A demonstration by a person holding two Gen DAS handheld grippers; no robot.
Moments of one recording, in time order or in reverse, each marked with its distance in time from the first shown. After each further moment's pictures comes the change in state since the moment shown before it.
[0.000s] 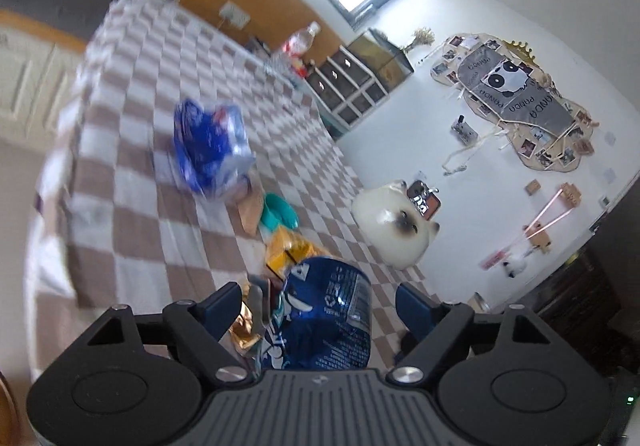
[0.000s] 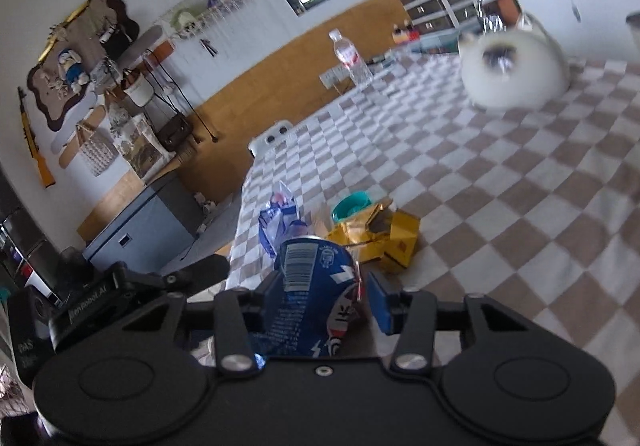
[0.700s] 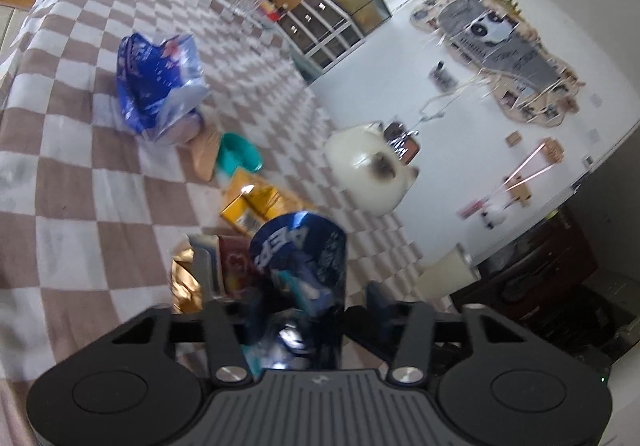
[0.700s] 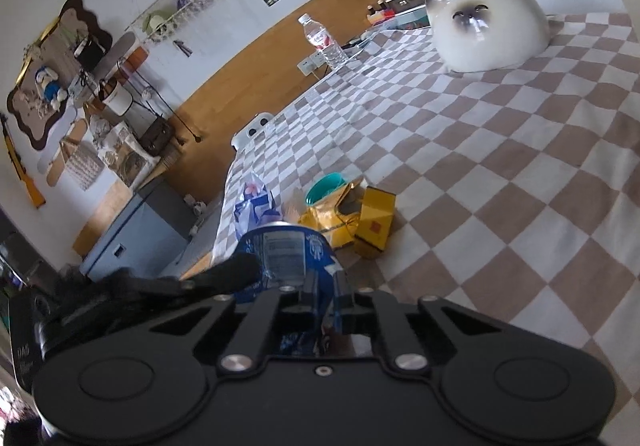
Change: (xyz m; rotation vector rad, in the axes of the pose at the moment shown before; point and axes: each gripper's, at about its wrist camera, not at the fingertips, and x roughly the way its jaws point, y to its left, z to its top) left arm 0.038 -0.006 -0.005 0.033 0.175 -0.063; right arm 0.018 -0.024 -0.009 0.090 0.029 -0.014
